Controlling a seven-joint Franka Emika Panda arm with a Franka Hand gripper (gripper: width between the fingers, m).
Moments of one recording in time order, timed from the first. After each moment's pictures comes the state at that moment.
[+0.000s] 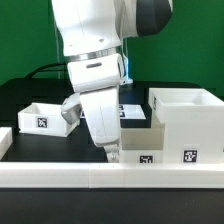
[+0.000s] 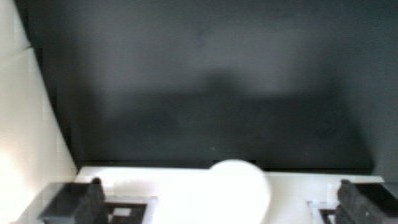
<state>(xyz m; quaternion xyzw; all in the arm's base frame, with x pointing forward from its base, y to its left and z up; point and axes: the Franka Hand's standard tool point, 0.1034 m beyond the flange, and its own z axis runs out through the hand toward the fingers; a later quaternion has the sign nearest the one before) 0.594 -0.020 0.022 -0.71 -0.69 -0.09 0.05</state>
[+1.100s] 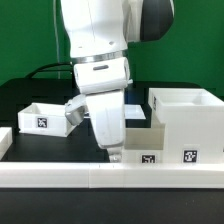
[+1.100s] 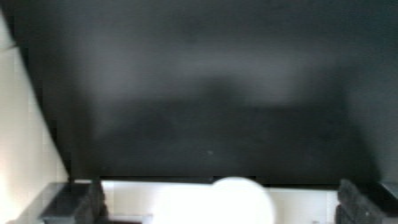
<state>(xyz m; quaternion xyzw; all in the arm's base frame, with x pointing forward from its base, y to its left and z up) 0.595 -0.017 0.016 -0.70 -0.71 -0.09 0.03</state>
